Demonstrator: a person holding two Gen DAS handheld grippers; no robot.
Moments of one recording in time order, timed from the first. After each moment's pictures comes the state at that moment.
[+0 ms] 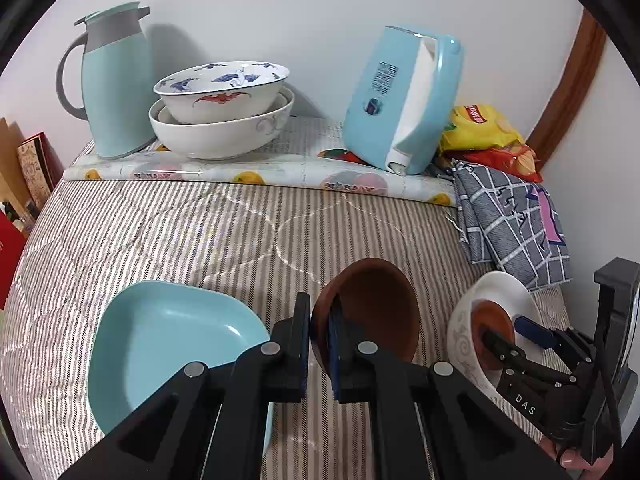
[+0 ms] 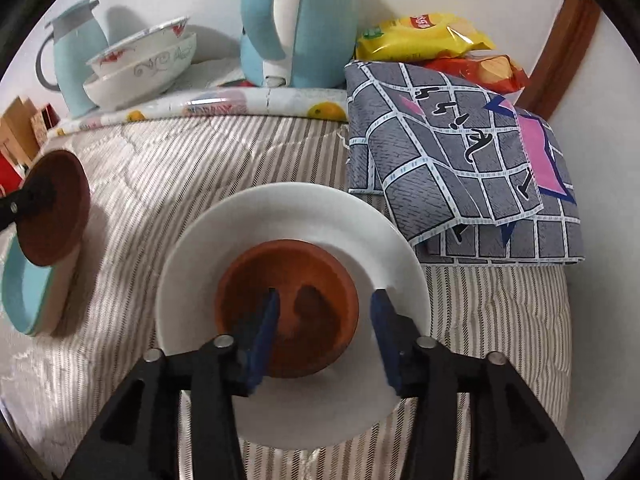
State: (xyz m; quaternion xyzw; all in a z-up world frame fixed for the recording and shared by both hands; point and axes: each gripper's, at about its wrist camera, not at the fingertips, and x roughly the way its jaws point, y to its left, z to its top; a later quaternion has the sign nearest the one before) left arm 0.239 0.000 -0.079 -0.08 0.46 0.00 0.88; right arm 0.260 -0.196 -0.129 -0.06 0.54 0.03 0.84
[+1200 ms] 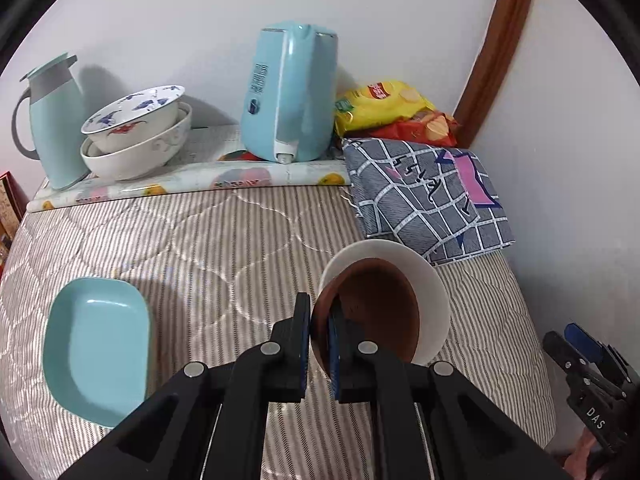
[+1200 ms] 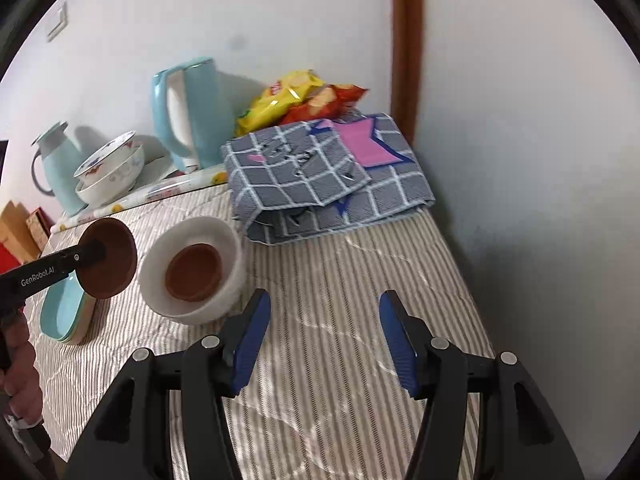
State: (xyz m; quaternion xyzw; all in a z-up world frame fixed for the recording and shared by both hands) left arm 0.211 -0.103 -0.055 -0.05 0.46 -0.08 0.89; right arm 0.136 -0.322 -0.050 0.05 0.45 -0.07 0.89
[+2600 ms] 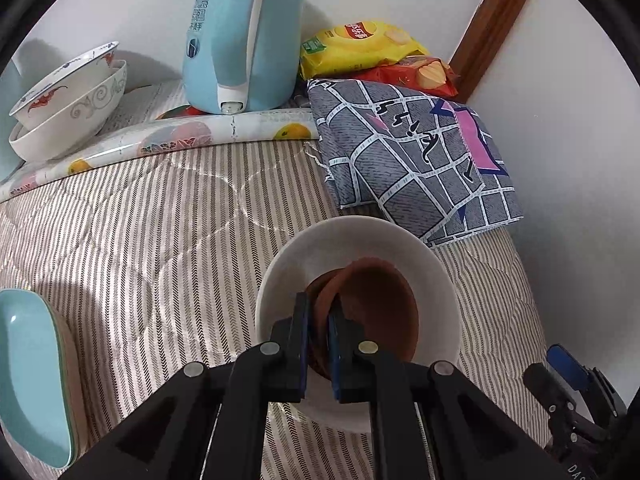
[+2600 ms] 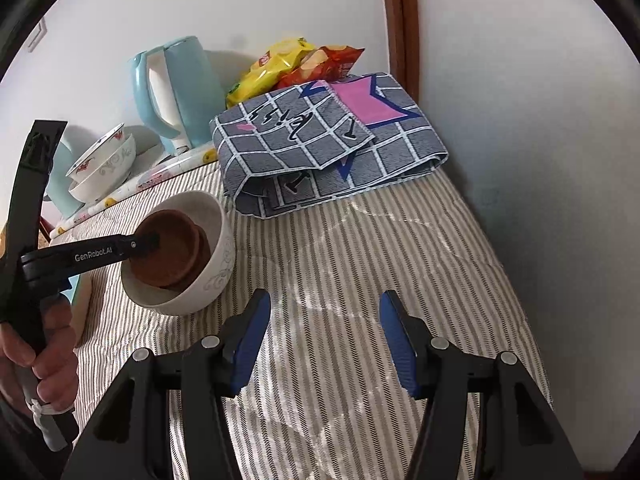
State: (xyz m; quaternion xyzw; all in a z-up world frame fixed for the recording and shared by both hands) left arm 0.259 -0.141 -0.109 -0.05 0.52 -0.12 0.84; right arm 0.147 -0.324 -0.096 0.09 0.47 -0.05 0.88
